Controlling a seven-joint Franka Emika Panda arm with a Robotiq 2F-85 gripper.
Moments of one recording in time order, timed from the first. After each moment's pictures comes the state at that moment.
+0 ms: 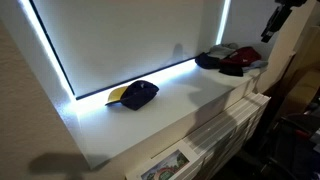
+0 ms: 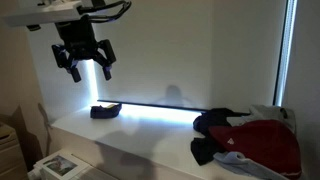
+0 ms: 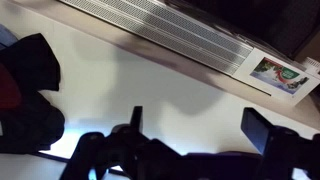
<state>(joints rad) -0.06 -0.71 -0.36 -2.73 -0.17 2.29 -0.52</state>
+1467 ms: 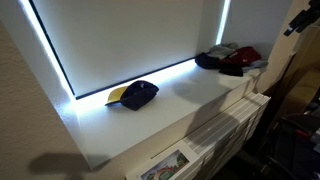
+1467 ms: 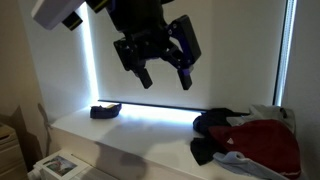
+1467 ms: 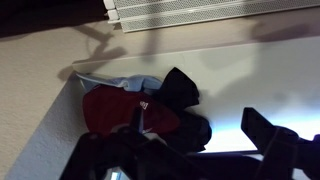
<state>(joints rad) -0.37 -0.52 -0.61 -2.66 -0.22 2.62 -0.48</state>
